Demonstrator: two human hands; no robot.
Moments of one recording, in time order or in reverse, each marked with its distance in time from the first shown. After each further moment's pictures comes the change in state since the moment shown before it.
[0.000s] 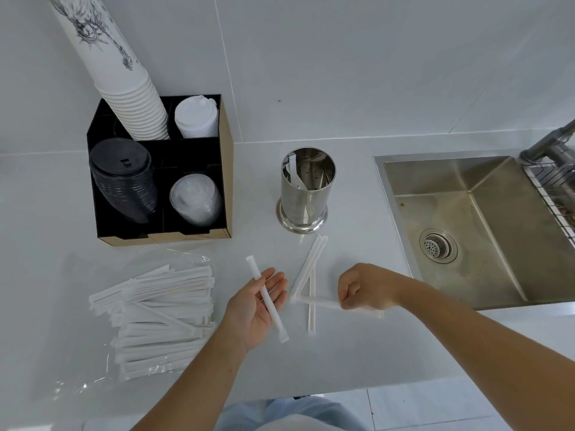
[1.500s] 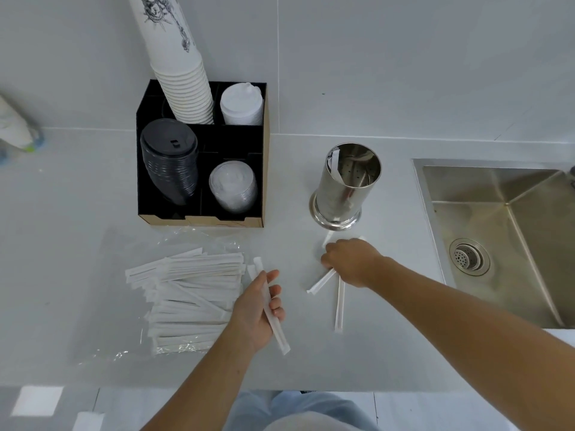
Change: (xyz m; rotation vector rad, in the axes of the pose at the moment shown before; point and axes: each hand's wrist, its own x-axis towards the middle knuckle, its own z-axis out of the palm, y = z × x) left_hand -0.016 0.017 -0.031 0.109 0.125 0.040; right_hand 0.075 -0.068 0.015 -1.029 0.205 -0.315
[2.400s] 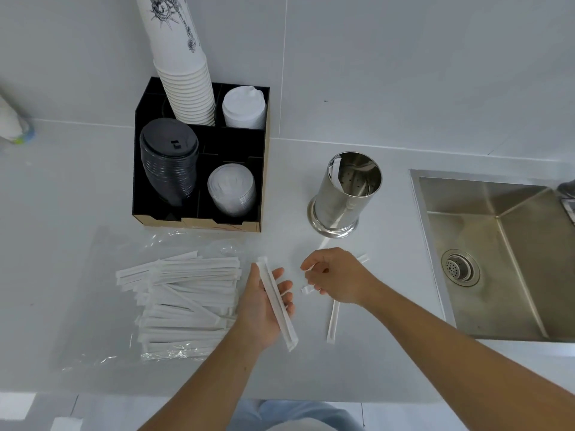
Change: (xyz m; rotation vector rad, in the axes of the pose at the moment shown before) left_hand 0.012 -0.002 0.013 -0.077 -0.086 -0.036; right_hand -0.014 -0.037 -0.030 1.208 0.147 0.375
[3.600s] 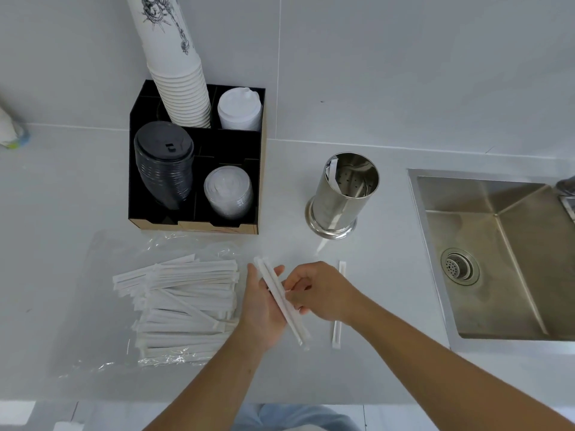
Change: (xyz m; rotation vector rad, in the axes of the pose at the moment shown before) left_hand 0.000 0.000 0.009 -0.029 -0.136 0.027; right_hand -0.015 -0.019 0.022 0.136 -0.122 0.028
